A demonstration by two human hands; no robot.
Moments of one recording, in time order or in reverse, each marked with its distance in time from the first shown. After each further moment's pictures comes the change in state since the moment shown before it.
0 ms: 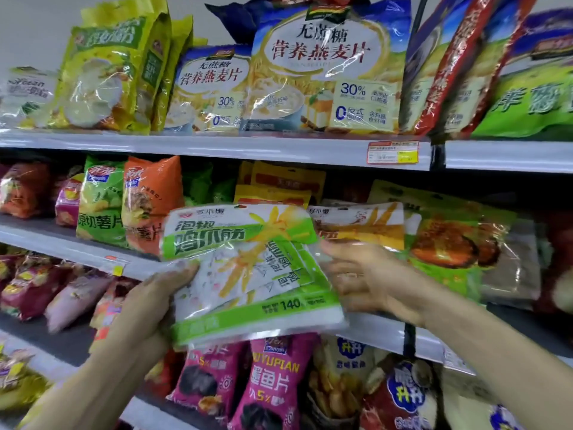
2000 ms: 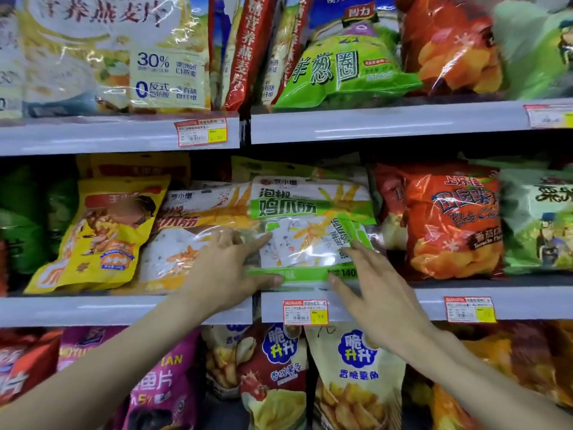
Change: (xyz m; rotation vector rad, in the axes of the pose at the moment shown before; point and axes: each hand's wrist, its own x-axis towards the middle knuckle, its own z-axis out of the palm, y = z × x) left_hand -0.124 -0.002 0.346 1.501 -0.404 0.636; right_hand -0.117 0.132 -0.158 -0.917 0.650 -0.081
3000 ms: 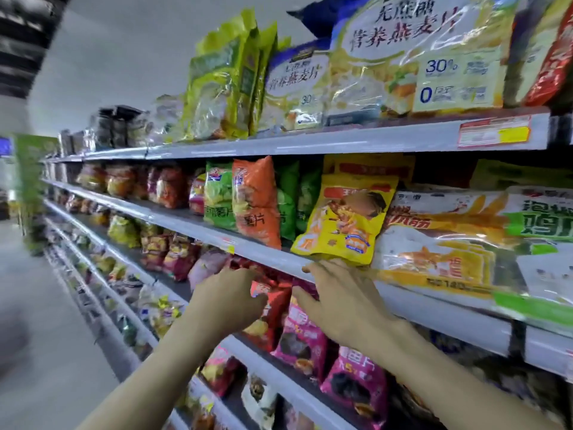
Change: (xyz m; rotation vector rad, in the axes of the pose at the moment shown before) left_hand -0.220 -0.174 -0.137 0.292 -0.089 -0.746; right_hand 0.004 -0.321 0.115 0.081 -0.258 -0.697
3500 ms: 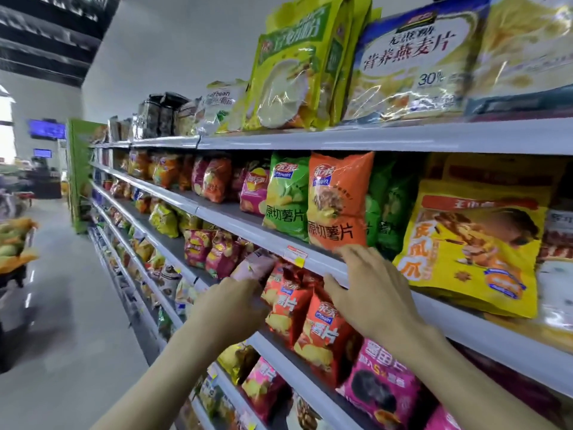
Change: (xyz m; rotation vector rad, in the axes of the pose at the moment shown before) left_hand 0.069 -0.171 0.009 0.000 -0.033 -0.127; right_hand 0.141 -0.086 0.074 0.088 0.174 0.017
